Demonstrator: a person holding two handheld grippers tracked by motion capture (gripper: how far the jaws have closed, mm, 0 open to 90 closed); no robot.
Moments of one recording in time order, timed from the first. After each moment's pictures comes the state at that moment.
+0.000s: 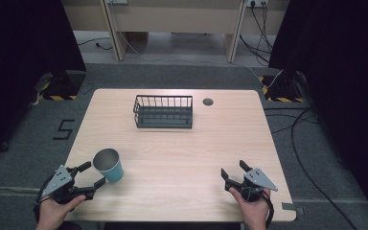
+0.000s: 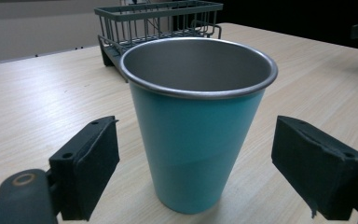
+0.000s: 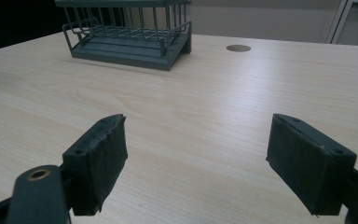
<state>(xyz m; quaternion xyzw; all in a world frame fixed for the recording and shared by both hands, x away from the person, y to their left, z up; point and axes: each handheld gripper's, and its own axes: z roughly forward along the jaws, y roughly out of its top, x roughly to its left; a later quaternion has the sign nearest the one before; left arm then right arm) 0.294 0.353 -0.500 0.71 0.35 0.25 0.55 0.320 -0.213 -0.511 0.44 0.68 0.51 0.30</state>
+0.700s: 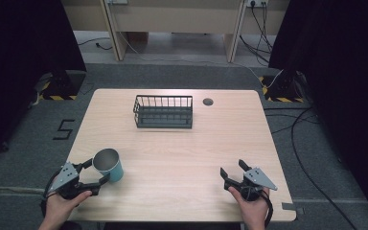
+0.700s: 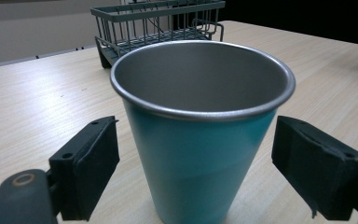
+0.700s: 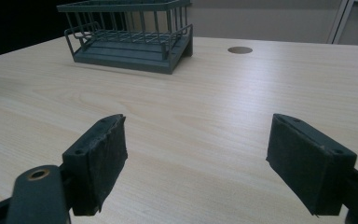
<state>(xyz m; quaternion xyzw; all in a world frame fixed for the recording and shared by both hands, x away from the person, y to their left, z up) 0.310 0.339 -0.500 0.72 0.35 0.26 0.54 0.321 -0.210 -0.509 0.44 0.67 0.52 0.30</state>
